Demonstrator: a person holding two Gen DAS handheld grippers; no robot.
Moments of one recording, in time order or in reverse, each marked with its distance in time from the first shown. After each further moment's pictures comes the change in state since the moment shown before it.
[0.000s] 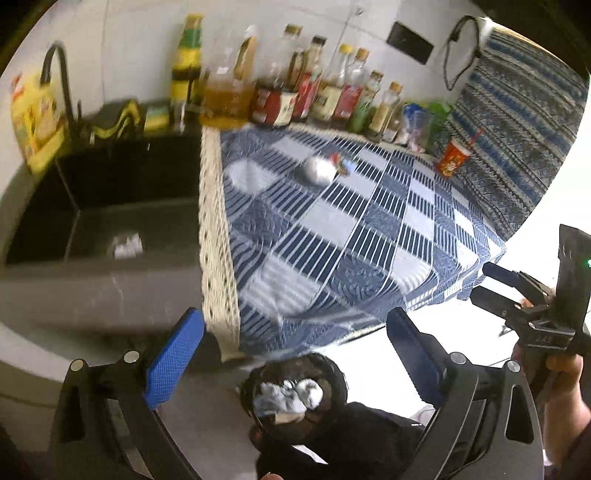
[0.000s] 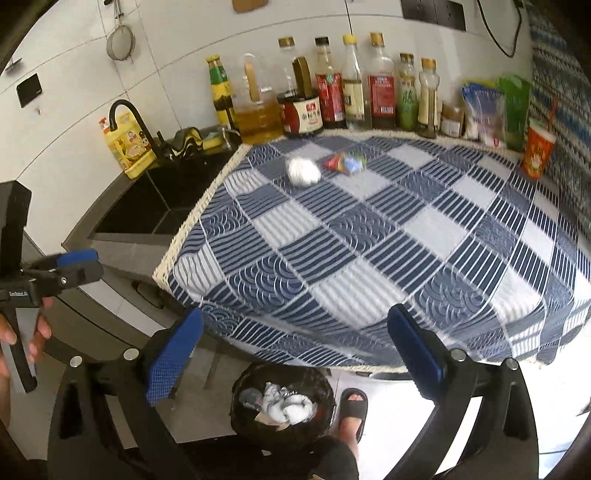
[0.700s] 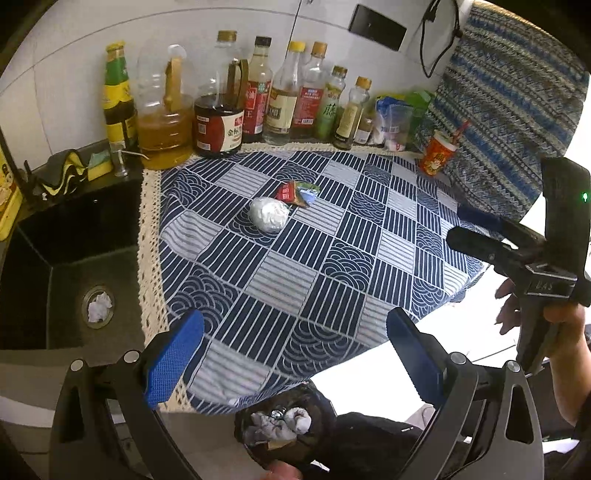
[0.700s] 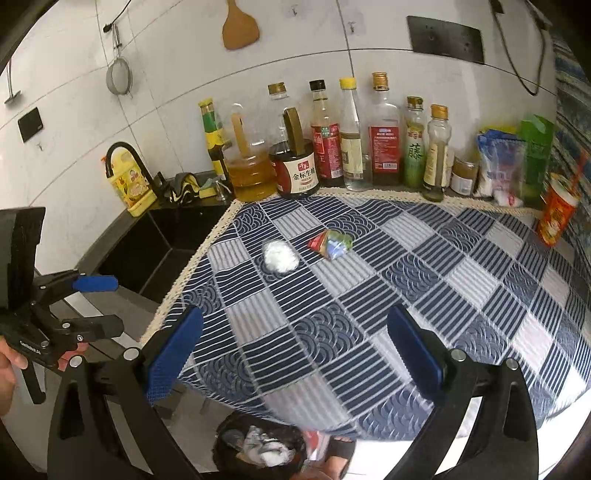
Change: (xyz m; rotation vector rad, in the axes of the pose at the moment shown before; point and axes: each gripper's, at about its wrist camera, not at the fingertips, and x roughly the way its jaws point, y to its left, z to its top) left arm 0.061 -0.060 0.089 0.090 0.063 -0.023; right arm 0.029 -0.069 0.111 -0.071 -0.052 0.075
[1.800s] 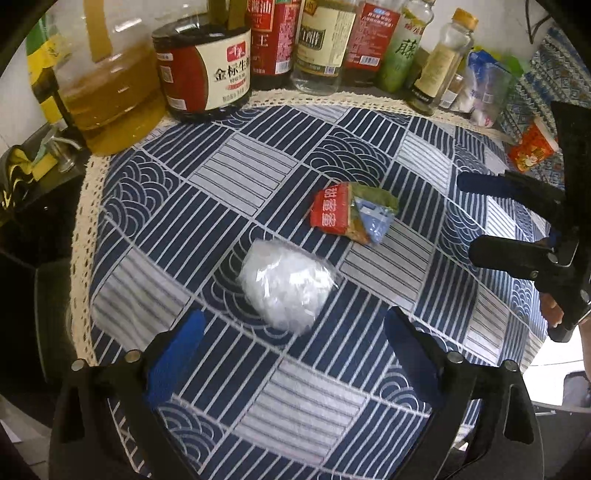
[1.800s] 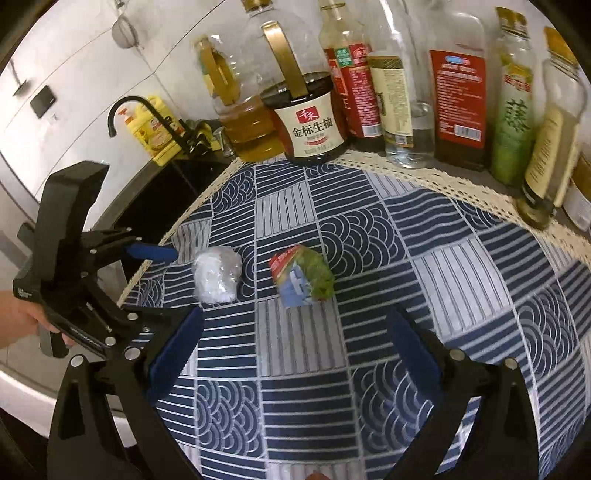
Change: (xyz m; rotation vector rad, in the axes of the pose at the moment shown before) left arm 0.199 0.022 0.103 -0.090 0.255 0.135; right arm 0.190 -0.115 0.075 -0.172 0.262 0.342
